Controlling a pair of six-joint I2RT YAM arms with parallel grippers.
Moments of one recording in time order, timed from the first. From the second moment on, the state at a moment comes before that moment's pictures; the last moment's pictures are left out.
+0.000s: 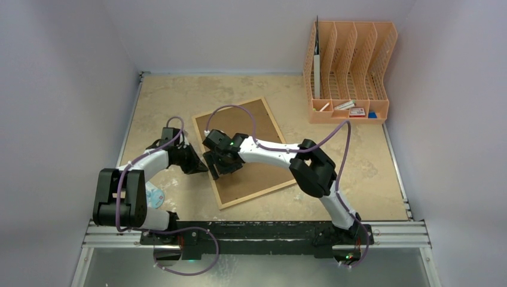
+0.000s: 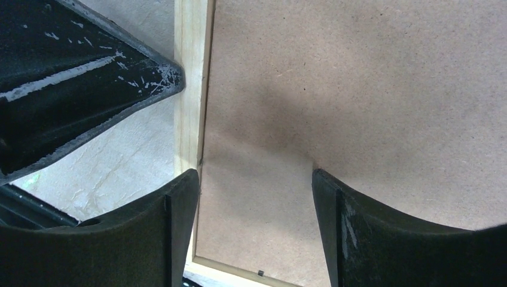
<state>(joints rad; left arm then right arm) -0.05 1.42 0.63 -0.36 0.39 -0.62 1.05 2.18 1.72 -0.69 0.01 0.57</state>
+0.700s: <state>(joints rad) -0.04 1.41 0.63 -0.37 0.37 -0.64 1.10 2.20 1.74 -0.70 0.13 0.59</state>
